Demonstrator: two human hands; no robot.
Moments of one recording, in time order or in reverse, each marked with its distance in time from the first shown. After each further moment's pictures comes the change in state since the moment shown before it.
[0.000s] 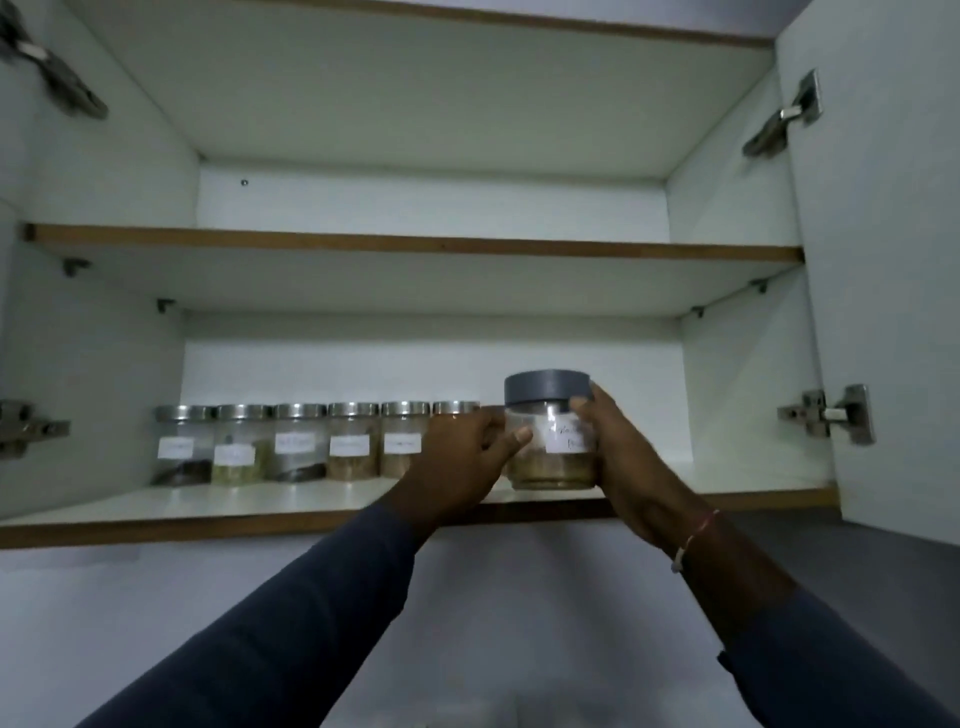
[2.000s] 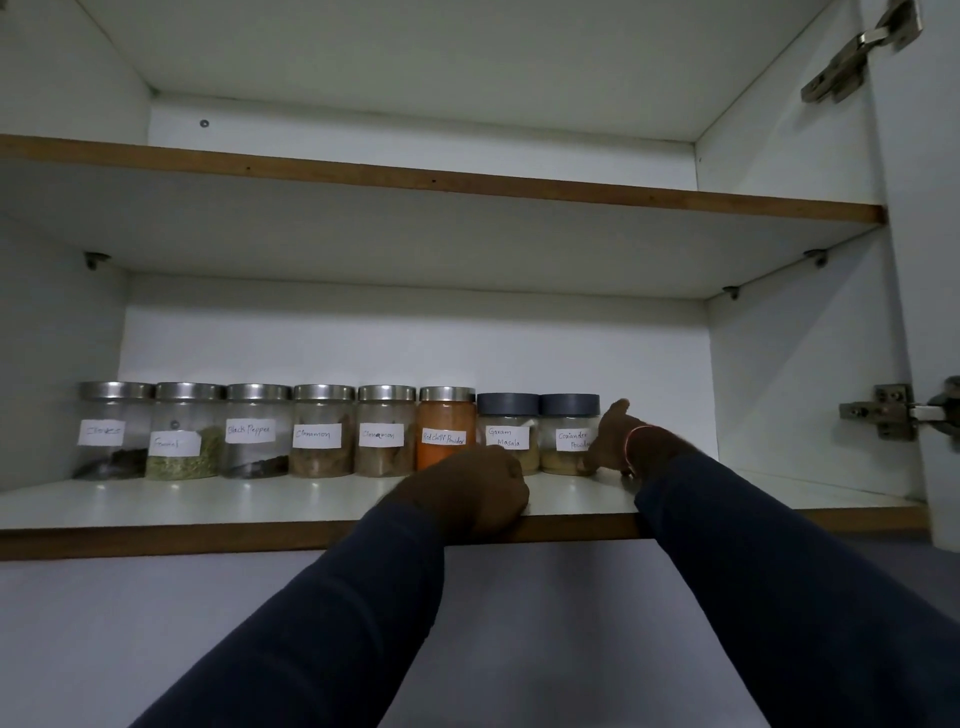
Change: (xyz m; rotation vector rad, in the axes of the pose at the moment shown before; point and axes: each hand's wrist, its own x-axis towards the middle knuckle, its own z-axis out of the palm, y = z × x) left_hand 0.056 -0.055 0.058 0.386 -0.450 -0.137; right_hand 0.156 0.094 -0.064 -1.212 0.029 0.615
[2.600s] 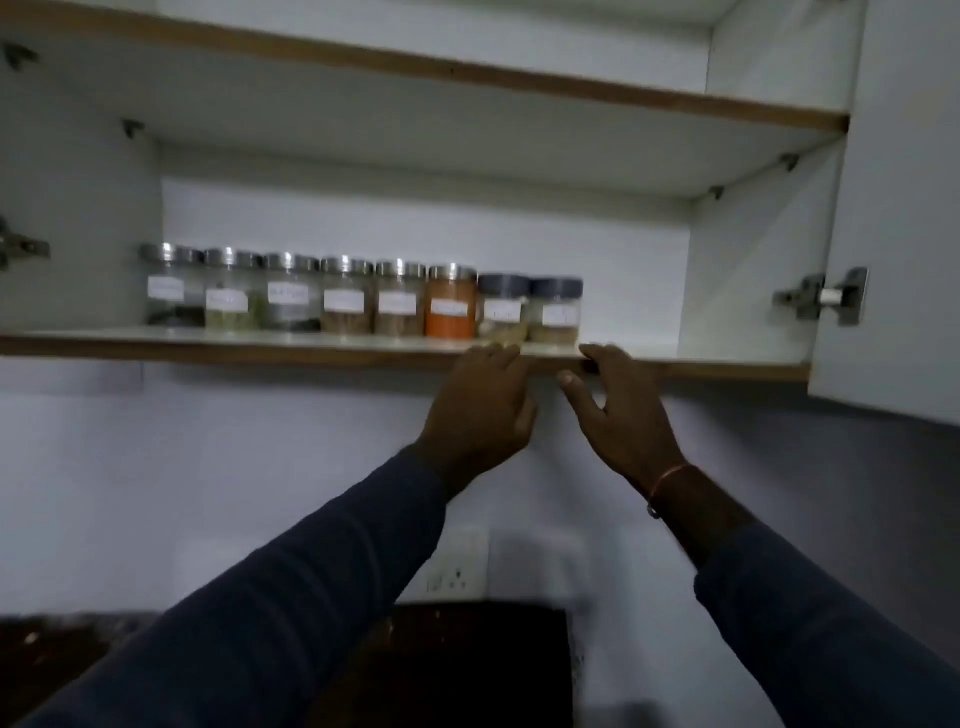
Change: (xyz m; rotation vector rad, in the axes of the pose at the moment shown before) left_hand -0.116 0.039 0.052 -0.032 0.647 0.279; right_hand -0.195 0.061 0.061 0.284 0.493 -0.546
